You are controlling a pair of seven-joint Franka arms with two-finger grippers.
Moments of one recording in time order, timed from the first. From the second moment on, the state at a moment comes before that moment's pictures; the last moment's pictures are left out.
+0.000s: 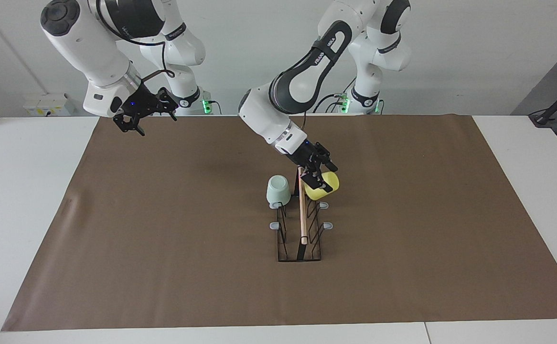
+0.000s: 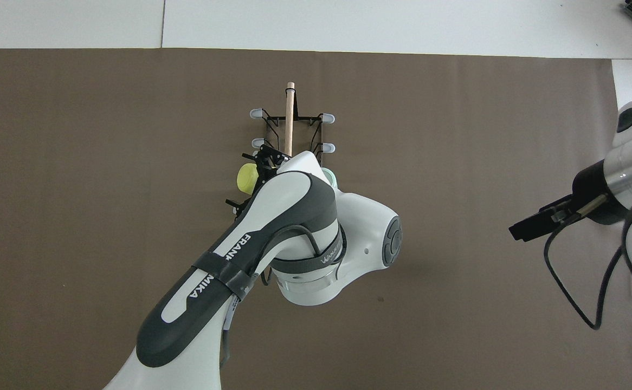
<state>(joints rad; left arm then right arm) -0.69 0.43 -0.16 -1.62 0.94 1.61 -2.35 -0.17 -0.05 0.22 -1.71 0.12 1.48 -0.34</state>
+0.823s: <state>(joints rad) -0.64 0.43 -0.13 -1.50 0.93 1.61 -2.24 -0.06 -0.05 0.12 -1.70 0.01 1.60 -0.11</state>
